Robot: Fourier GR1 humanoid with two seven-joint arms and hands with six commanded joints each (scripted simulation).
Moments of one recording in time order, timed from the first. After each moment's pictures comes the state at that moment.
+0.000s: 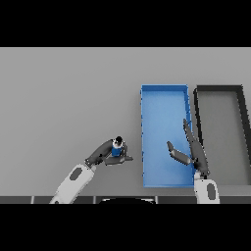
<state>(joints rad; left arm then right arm) -0.17 0.15 -0.56 -1.34 0.09 -0.16 -0.13 0.15 -0.18 0.07 -1.71 0.12 0.10 -0.06</state>
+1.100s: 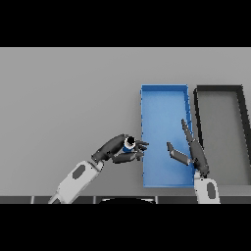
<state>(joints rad) -0.27 0.14 -0.61 -1.61 0.13 -0.14 0.00 0.14 -0.19 0.08 -1.69 0.15 0.11 -0.10</state>
